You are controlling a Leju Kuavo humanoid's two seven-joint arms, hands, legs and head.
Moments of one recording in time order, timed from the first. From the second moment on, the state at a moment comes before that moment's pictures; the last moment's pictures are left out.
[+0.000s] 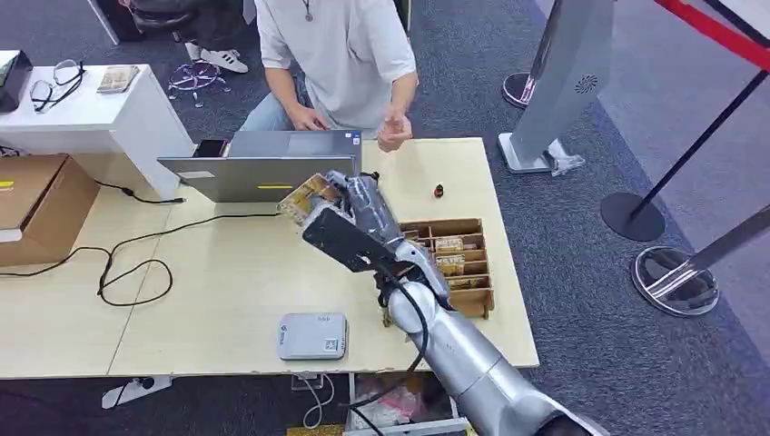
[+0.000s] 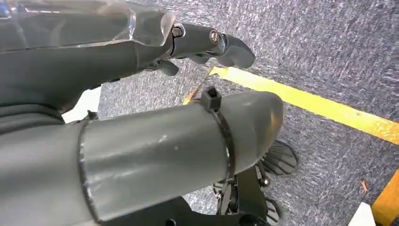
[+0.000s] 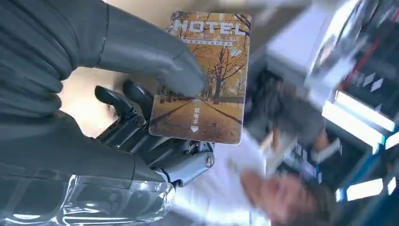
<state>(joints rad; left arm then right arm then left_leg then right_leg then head) -0.08 -0.21 1.25 -0.20 -0.93 0.20 -0.01 -0.59 0.19 0.62 -1.02 0.60 -0.34 -0.29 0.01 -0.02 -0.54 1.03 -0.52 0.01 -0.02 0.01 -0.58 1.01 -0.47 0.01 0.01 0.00</state>
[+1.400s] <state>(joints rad) -0.08 -0.20 1.25 -0.20 -0.94 0.19 -0.01 -0.74 0.22 0.43 -0.72 1.06 -0.59 -0.24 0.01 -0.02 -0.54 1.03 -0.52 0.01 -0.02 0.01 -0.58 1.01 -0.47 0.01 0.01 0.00</state>
